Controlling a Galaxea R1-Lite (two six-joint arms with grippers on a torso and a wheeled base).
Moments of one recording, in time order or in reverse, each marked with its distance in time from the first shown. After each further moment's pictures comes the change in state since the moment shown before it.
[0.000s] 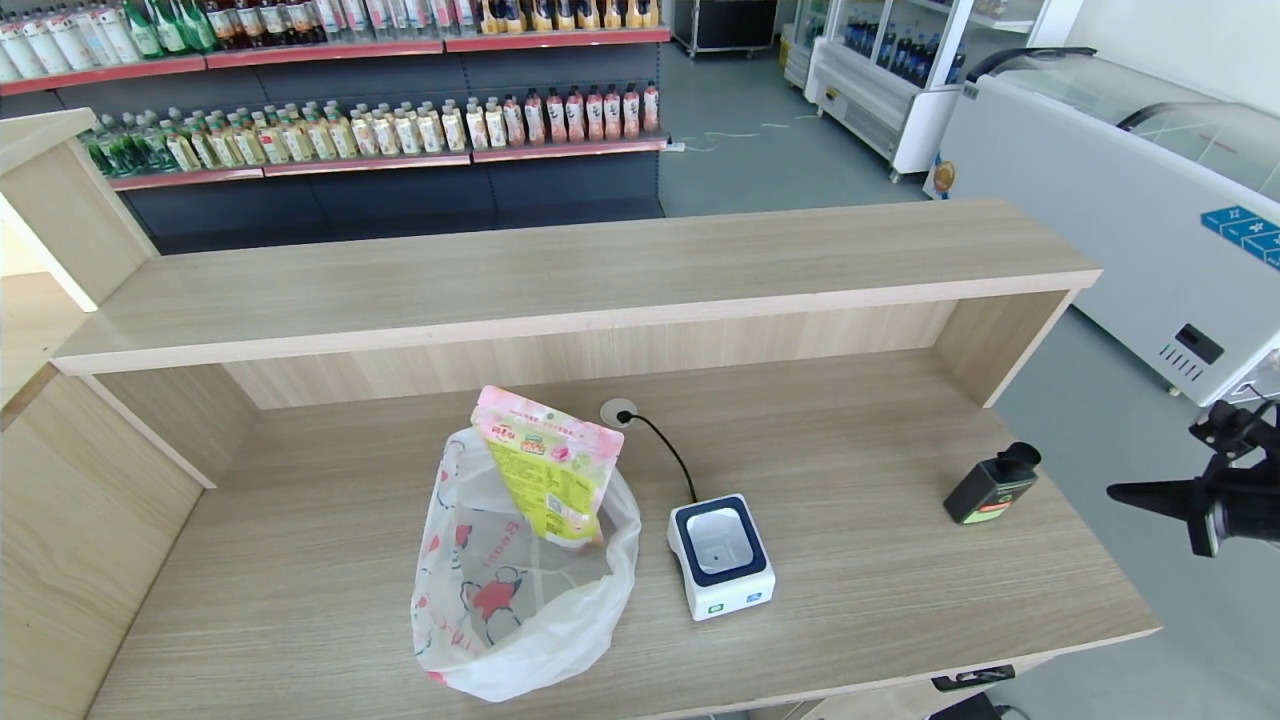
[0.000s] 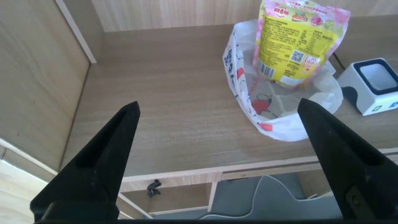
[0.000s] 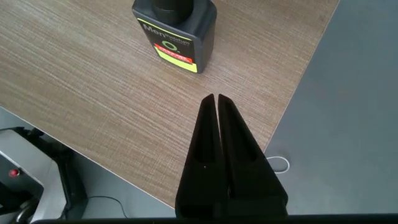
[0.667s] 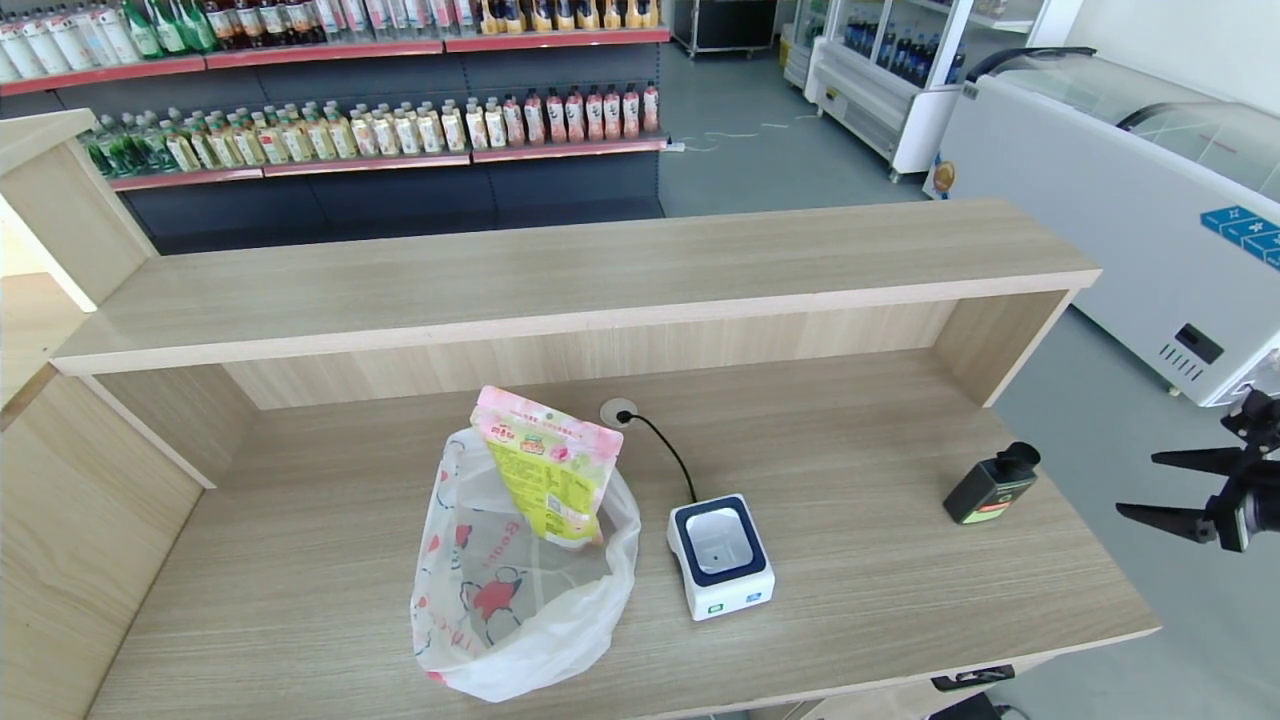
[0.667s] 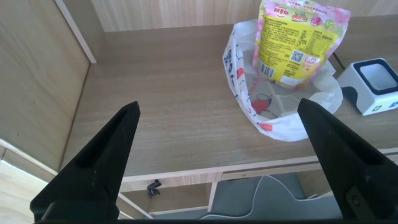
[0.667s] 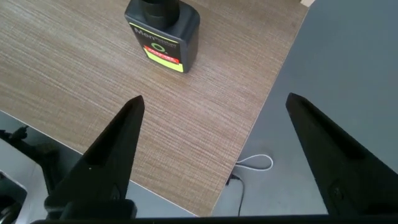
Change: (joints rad) left arm 0.000 0.000 0.000 0.000 0.000 0.000; right arm -0.036 -0.062 0.023 -0.006 0.001 -0.012
